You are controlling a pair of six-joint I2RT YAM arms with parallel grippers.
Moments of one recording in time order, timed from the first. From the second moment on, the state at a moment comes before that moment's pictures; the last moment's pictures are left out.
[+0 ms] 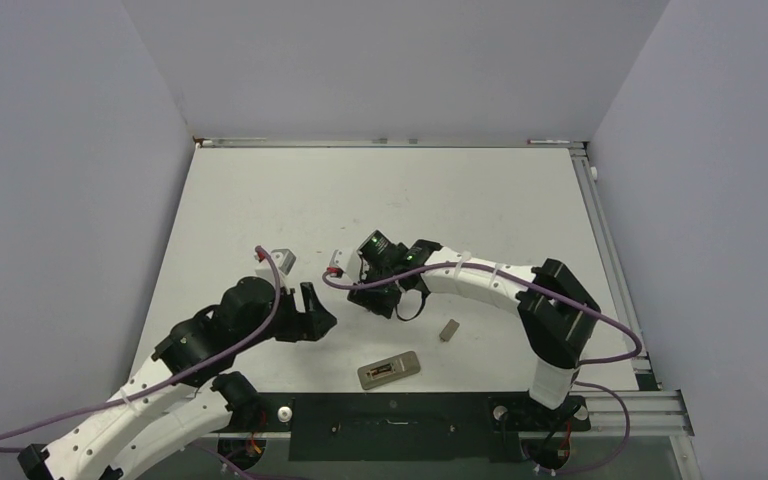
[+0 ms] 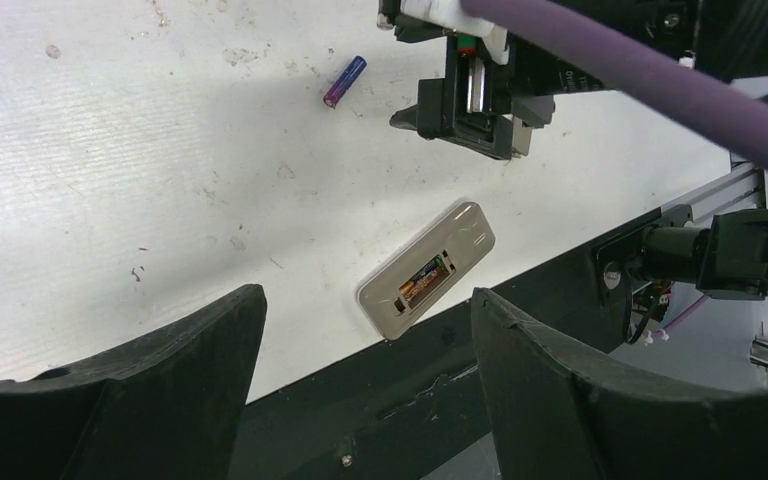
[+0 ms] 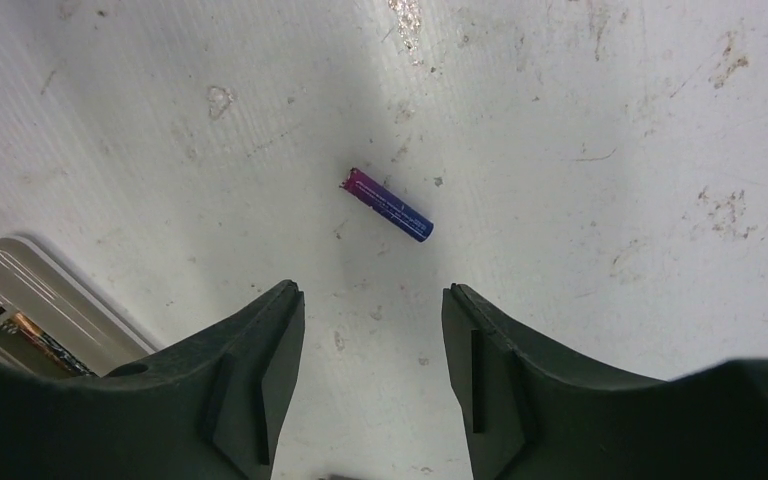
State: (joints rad) left arm -0.80 0.60 0.71 -0.75 -0.07 -0.74; right arm 0.95 1.77 1.27 -0.58 -0.11 -0.31
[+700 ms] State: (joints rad) left arm -0.80 0.47 0.76 -0.80 -0.06 -0.67; right arm 0.90 1.96 1.40 -0.65 -0.21 -0.54
